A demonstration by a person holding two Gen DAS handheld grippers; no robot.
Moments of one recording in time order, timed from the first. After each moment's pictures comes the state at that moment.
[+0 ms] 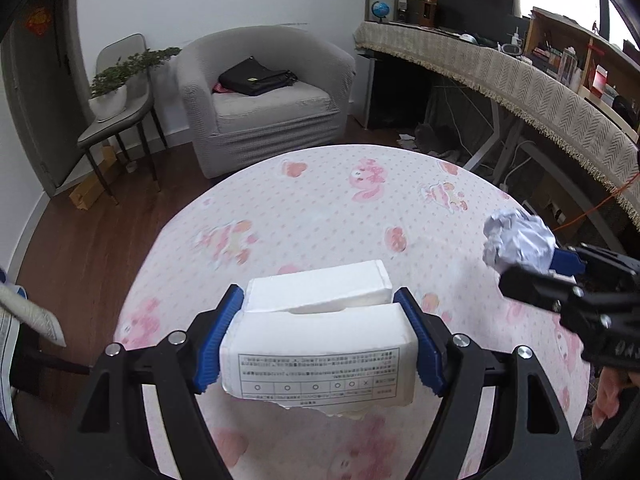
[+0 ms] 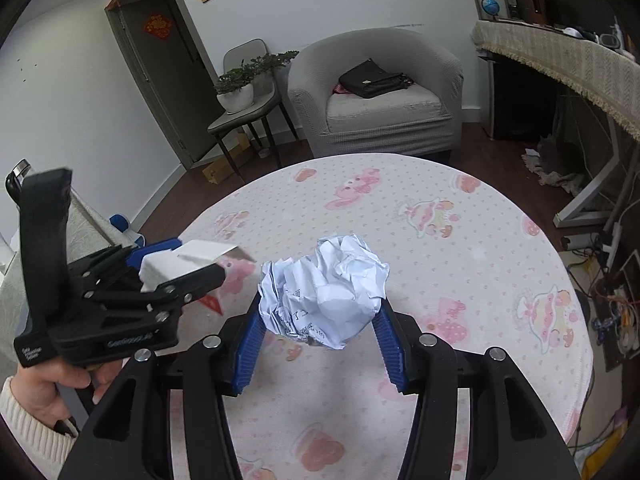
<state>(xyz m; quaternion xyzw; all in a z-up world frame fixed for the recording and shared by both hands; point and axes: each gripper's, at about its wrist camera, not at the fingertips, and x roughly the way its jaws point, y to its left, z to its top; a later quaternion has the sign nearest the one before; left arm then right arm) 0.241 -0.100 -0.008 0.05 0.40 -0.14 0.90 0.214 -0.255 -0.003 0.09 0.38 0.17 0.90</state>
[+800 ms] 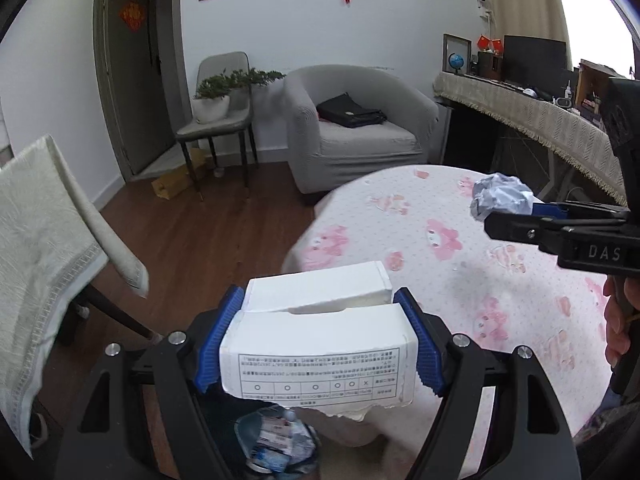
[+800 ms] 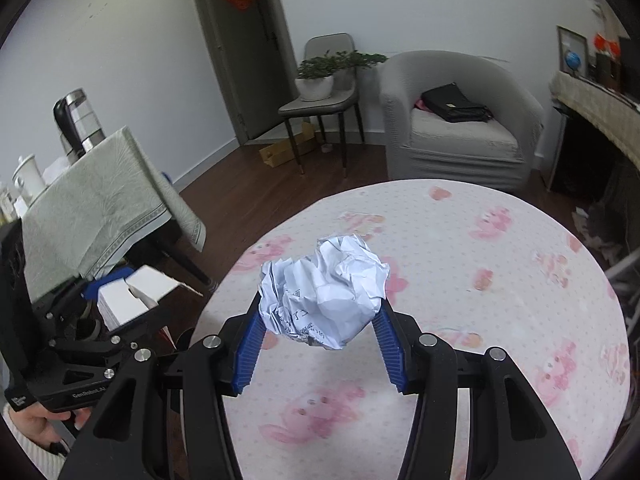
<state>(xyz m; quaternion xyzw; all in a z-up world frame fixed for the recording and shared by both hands) 0.114 0.039 0.017 0.02 0.32 -0.01 0.95 0.188 -0.113 0.018 -0.01 0.35 0.27 0.89</state>
